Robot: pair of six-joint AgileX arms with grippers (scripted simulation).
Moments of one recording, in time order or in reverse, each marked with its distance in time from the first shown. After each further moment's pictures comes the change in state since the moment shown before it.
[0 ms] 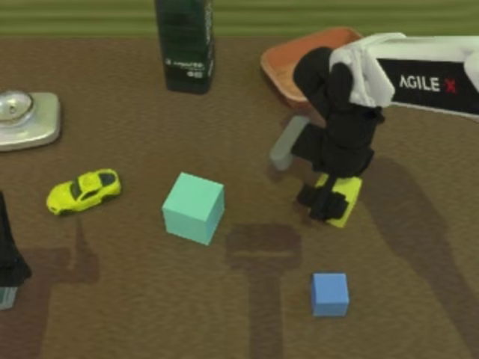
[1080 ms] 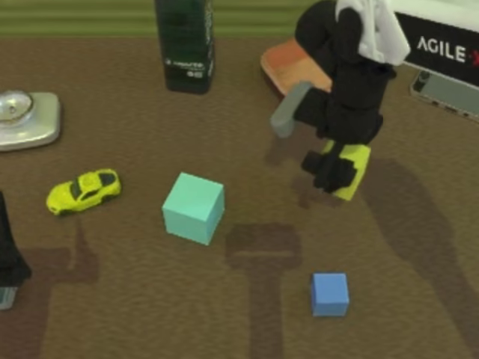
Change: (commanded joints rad) left arm 0.000 0.000 0.000 0.000 0.000 0.000; right arm 0.012 -0.098 0.149 -0.236 -0.009 0.005
